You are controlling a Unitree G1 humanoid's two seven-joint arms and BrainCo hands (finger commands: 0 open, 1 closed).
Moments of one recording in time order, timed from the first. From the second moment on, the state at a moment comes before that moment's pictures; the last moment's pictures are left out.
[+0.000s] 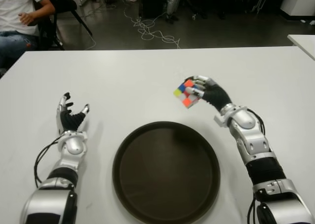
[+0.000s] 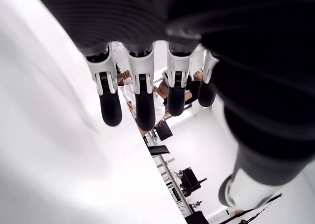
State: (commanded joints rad) left arm -0.51 0.25 0.05 1.19 0.21 -0.49 0.56; right arm -0.42 -0.17 0.08 0.36 0.03 -0.01 0.37
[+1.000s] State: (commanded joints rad) left arm -0.51 0.24 0.06 1.19 0.20 -0.48 0.55; right arm -0.37 -0.21 0.16 0.40 -0.15 -0.36 0.31
